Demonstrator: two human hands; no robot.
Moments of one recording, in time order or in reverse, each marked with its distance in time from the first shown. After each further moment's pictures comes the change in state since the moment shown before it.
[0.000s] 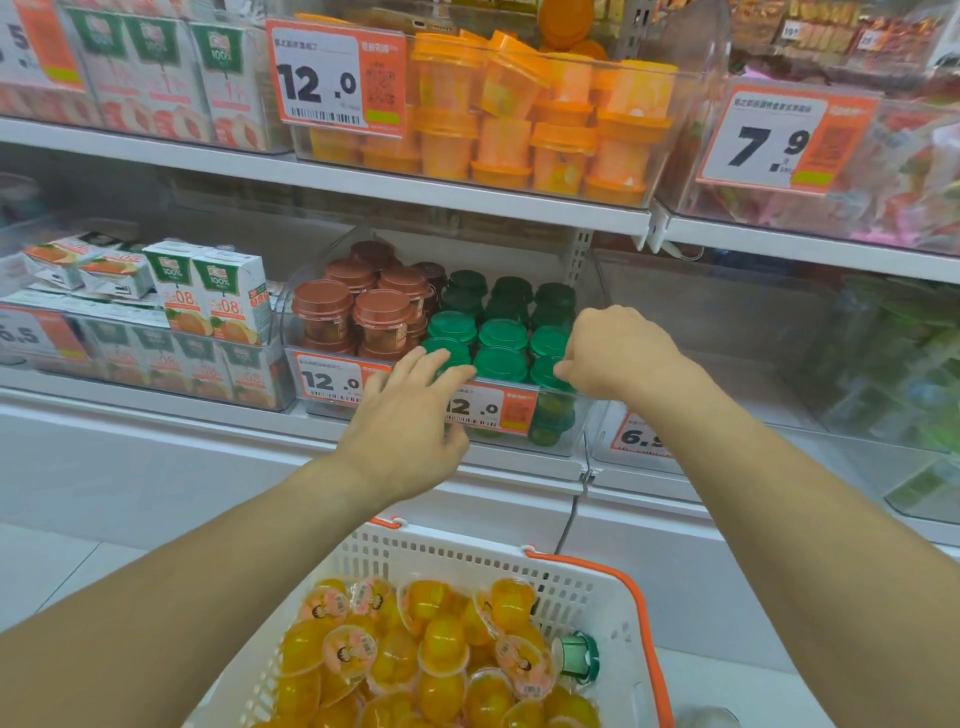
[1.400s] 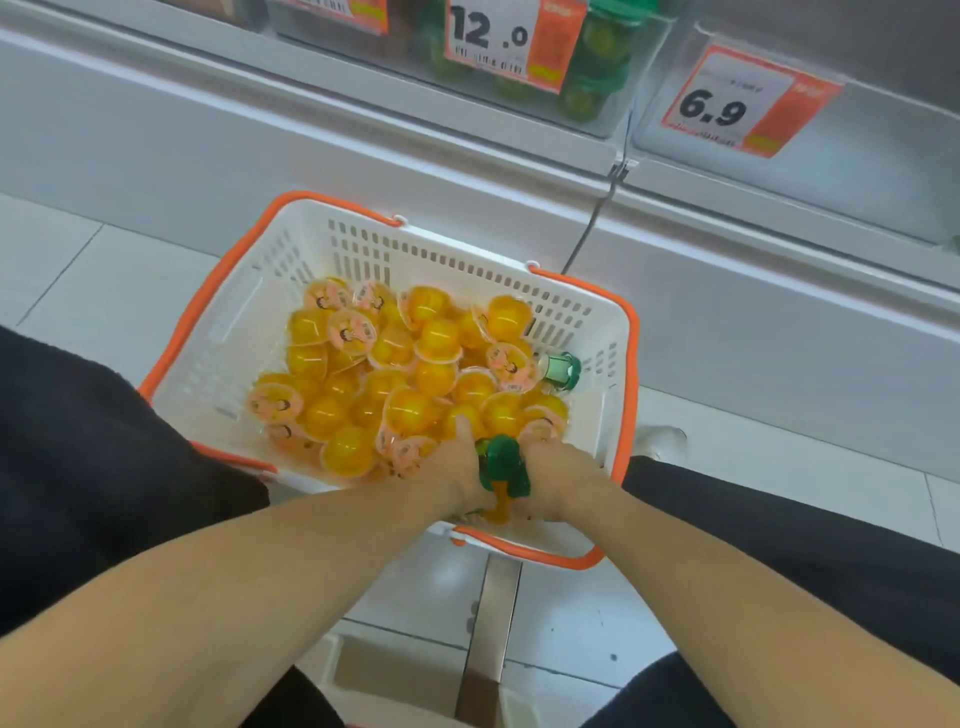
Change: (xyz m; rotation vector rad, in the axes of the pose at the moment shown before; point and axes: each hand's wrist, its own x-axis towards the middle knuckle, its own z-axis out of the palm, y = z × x) left_hand -0.218 0.077 0.279 -0.328 -0.845 -0.579; right_hand -0.242 0.021 0.330 0.050 -0.815 -0.166
